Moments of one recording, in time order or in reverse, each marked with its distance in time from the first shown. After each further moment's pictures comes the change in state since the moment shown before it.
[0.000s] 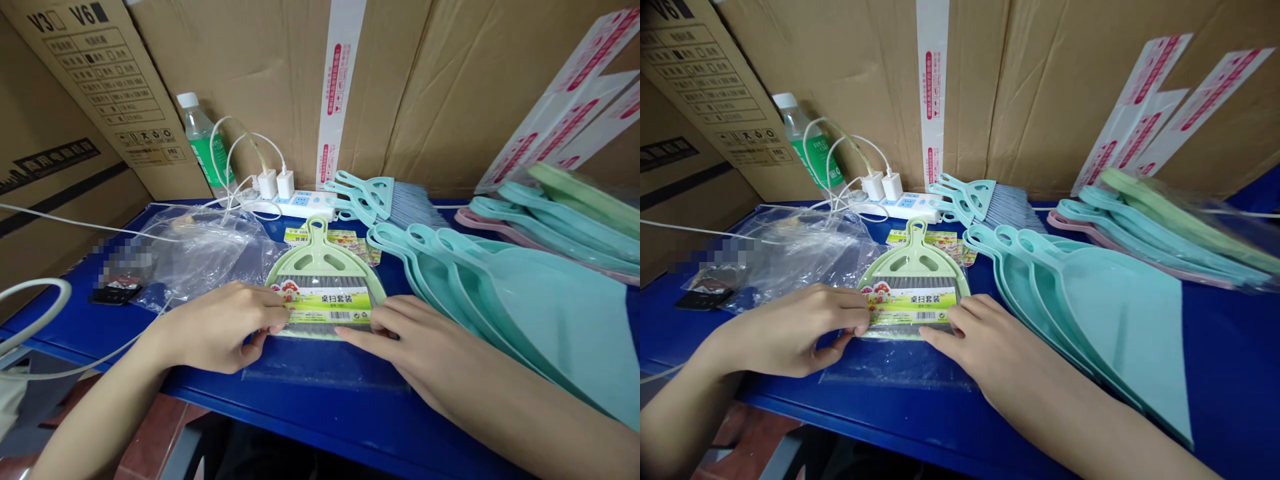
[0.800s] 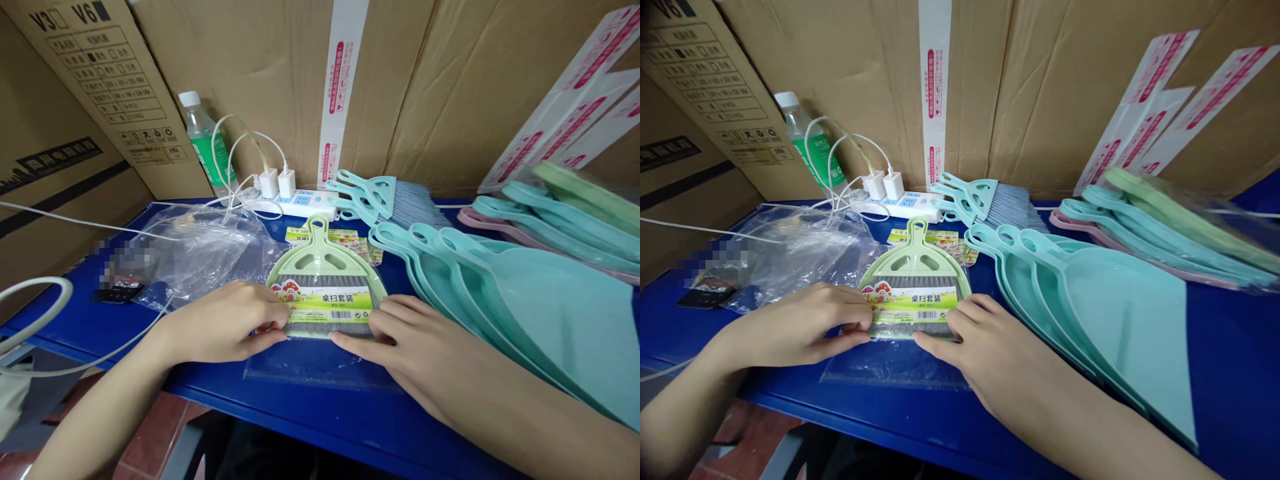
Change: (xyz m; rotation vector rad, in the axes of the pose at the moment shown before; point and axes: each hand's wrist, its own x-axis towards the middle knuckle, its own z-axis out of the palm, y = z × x) left_hand 0.001 -0.005 0.004 -0.033 0.008 -0.023; right_hand -0.002 -0.001 0.001 -0.025 -0.044 -0.048
